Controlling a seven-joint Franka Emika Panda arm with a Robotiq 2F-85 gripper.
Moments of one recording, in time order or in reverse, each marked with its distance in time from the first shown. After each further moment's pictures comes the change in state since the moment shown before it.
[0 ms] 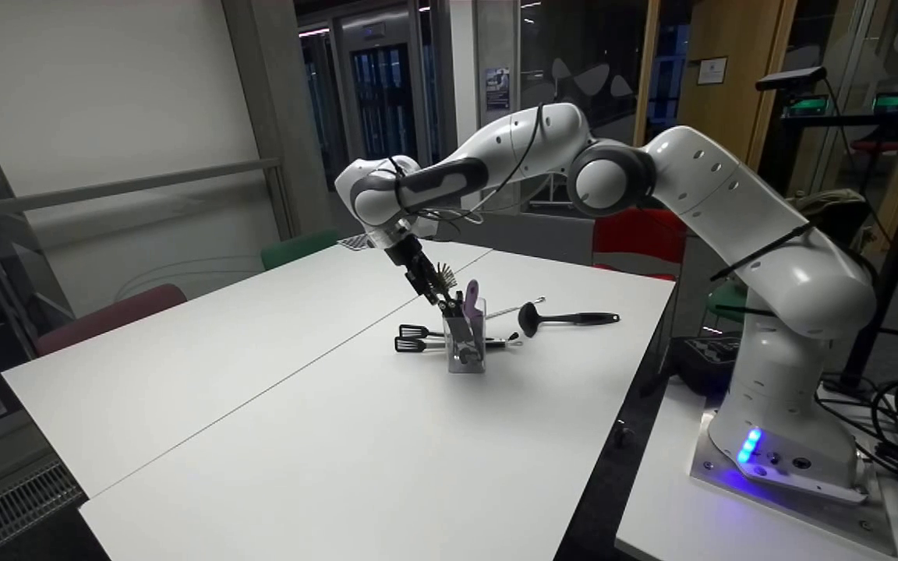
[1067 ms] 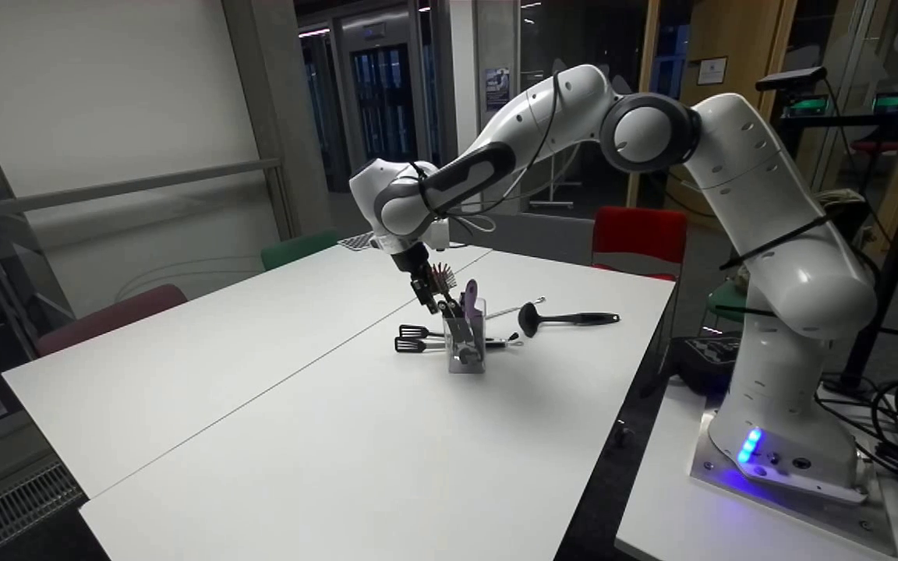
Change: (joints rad) arm 0.006 -0.252 0.006 -0.445 -0.020 0.362 0.067
